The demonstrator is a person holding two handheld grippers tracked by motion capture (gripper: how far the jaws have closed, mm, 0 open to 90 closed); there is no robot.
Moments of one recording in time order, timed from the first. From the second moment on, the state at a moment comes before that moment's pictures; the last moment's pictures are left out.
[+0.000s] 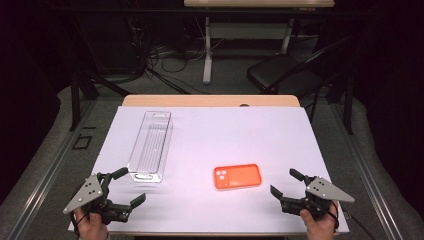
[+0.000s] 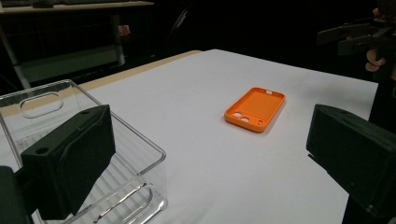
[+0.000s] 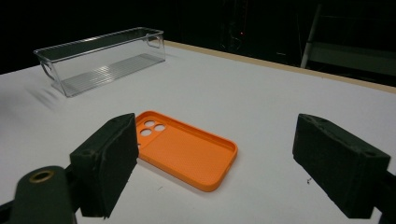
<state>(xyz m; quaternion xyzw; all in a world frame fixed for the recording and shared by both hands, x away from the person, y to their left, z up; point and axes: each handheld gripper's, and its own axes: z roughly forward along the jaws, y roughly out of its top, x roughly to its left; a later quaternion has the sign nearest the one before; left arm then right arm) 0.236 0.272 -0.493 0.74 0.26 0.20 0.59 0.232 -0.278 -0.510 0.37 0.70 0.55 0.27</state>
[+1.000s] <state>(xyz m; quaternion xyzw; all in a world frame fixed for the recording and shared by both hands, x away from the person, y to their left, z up) 0.277 0.247 -0.459 0.75 0.30 0.13 0.57 0.260 -0.259 -0.488 0.39 0.75 0.50 0.20</state>
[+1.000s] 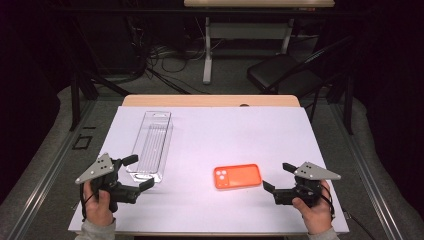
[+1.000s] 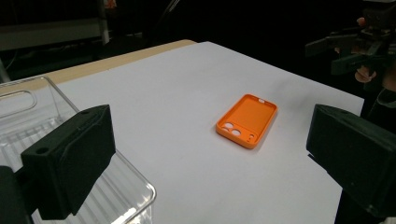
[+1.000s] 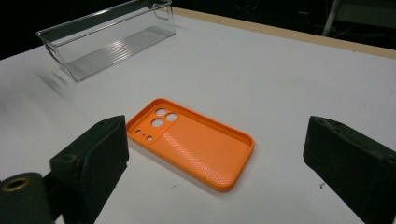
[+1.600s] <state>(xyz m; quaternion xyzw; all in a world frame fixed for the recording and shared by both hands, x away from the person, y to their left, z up) 0.319 0.224 -0.430 0.77 0.30 0.09 0.56 0.289 -0.241 -0.472 0.36 0.80 0.46 0.17</state>
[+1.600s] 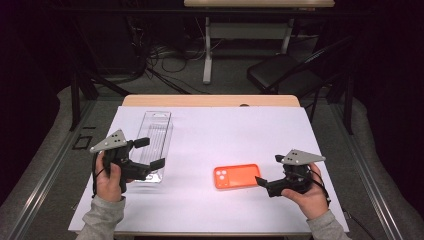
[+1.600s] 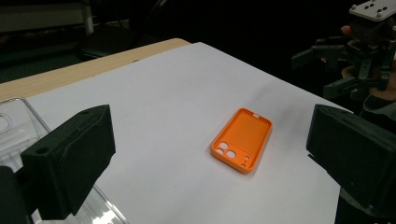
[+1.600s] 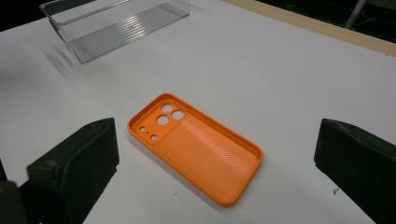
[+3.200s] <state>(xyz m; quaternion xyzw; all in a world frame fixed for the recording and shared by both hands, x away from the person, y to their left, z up) 0.351 0.220 -0.417 0.78 0.33 0.10 0.53 0.356 -0.194 -0.462 0.27 0.89 0.33 0.16</state>
